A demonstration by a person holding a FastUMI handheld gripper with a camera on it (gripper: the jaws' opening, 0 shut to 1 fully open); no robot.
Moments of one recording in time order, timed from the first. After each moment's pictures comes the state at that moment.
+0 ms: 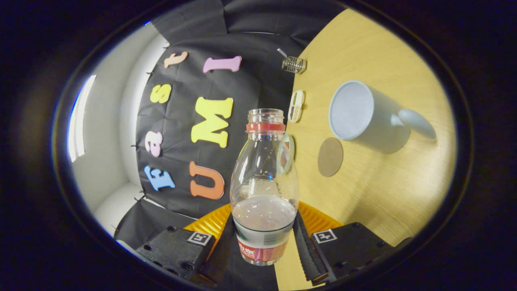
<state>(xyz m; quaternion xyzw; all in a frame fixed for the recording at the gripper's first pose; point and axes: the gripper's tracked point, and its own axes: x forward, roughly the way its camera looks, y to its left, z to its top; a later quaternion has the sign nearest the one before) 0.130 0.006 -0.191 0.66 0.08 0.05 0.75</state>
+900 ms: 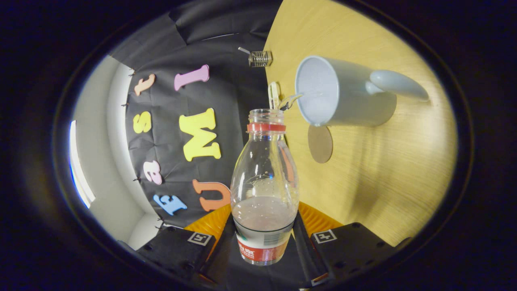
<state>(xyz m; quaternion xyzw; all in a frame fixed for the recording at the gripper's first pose) 0.134 0.000 -0.195 0.75 0.10 0.04 0.65</state>
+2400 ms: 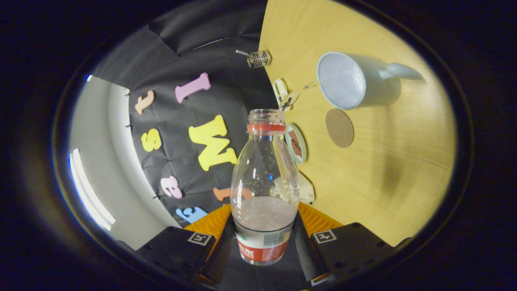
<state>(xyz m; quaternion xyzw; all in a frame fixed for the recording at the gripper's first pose) 0.136 -0.005 -0.137 0.81 0.06 0.06 0.58</state>
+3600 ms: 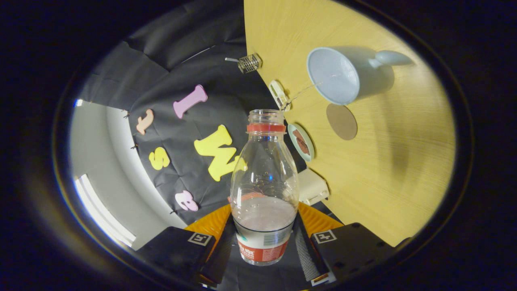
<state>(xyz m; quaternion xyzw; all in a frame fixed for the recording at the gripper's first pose) 0.136 -0.012 -0.128 0.85 0.04 0.06 0.52</state>
